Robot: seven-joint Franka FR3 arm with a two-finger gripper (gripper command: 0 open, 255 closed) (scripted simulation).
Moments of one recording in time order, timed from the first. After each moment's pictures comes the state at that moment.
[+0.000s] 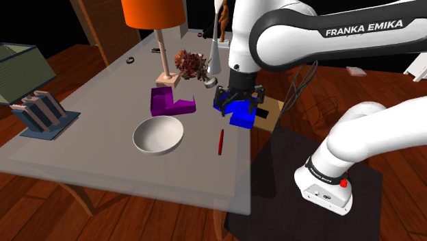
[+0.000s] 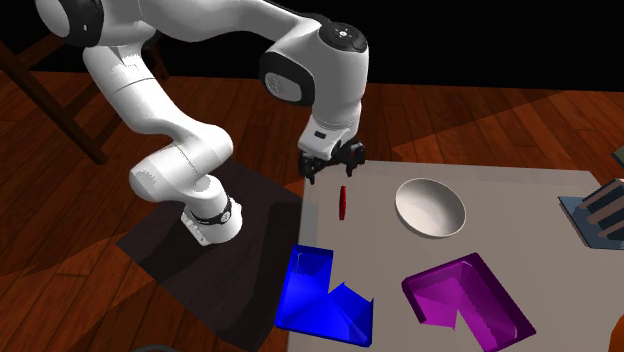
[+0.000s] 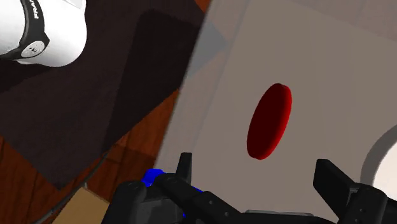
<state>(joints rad) -0.19 -0.70 0.52 -2.50 0.38 1.84 0.87</state>
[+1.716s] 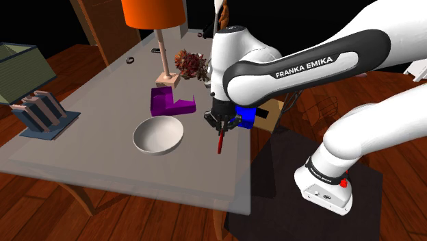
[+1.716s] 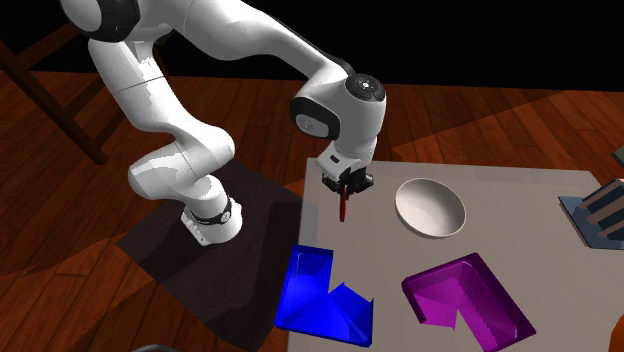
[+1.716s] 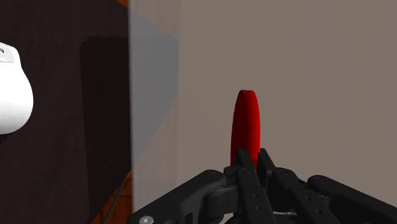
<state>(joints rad) -0.30 -0.50 0.75 -2.54 0.44 2.11 1.20</state>
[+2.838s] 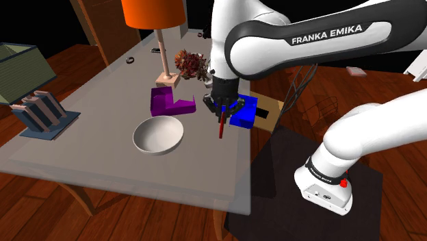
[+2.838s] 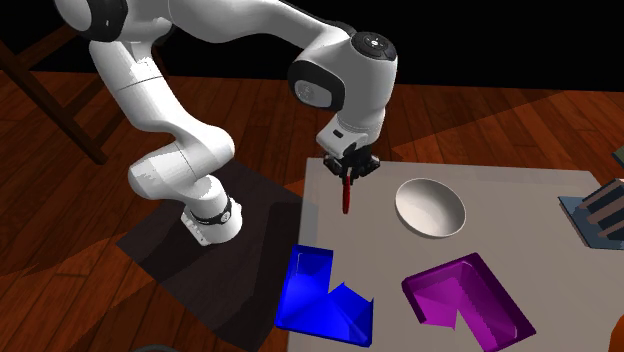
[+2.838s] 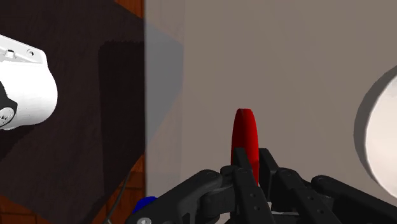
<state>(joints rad) -0.30 -0.57 0.68 -2.42 0.41 1.91 1.21</state>
